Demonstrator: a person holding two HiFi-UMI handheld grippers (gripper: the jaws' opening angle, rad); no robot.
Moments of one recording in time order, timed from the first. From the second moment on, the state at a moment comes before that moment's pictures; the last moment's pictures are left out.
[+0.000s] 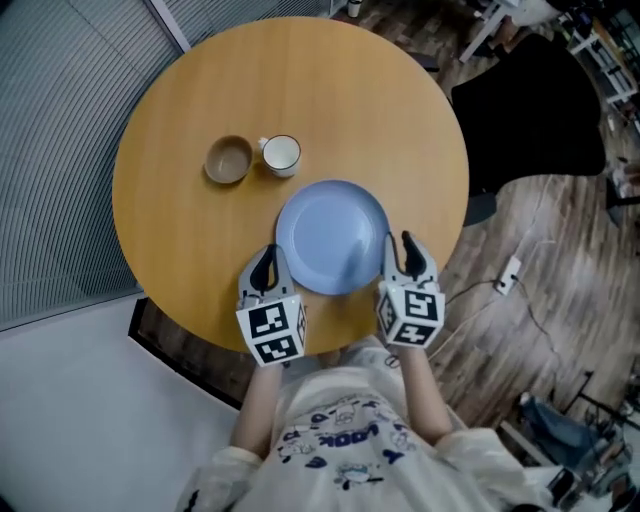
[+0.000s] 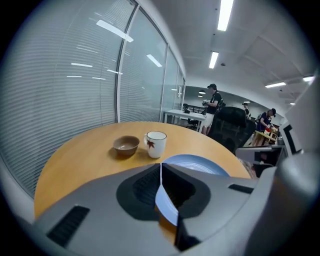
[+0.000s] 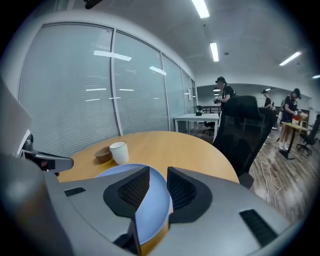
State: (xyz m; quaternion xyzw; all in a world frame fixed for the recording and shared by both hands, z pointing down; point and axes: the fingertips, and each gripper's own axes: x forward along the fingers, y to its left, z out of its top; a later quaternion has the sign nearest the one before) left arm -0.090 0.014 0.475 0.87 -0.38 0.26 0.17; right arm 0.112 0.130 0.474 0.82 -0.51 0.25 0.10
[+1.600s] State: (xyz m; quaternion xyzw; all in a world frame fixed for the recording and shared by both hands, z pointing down) left arm -0.078 0.013 0.567 0.79 -0.44 0.33 0.28; right arm 0.150 0.111 0.565 0.75 -0.53 0.35 0.17
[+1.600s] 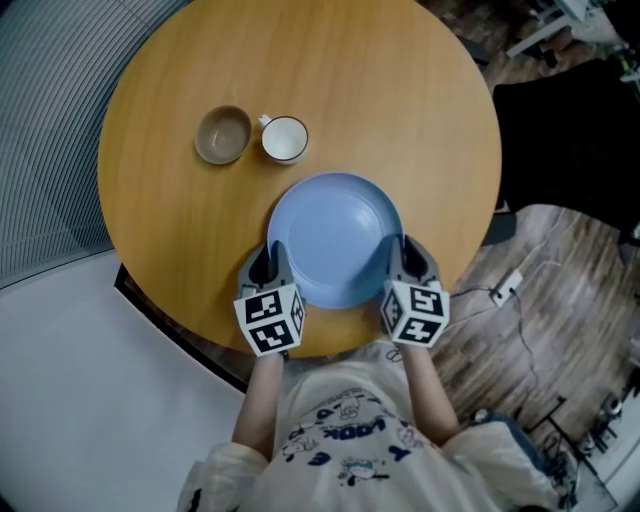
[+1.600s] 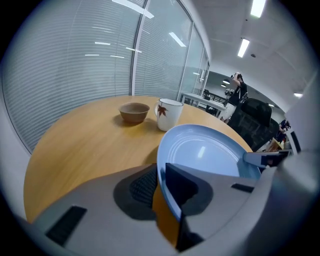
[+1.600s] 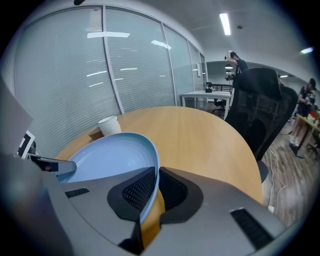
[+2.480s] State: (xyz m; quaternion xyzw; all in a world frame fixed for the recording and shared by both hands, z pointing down) left arm -0.015 -0.017 0.450 0.85 -0.38 0.27 0.24; right arm 0.196 0.115 0.458 0.82 -0.47 0.32 0.13
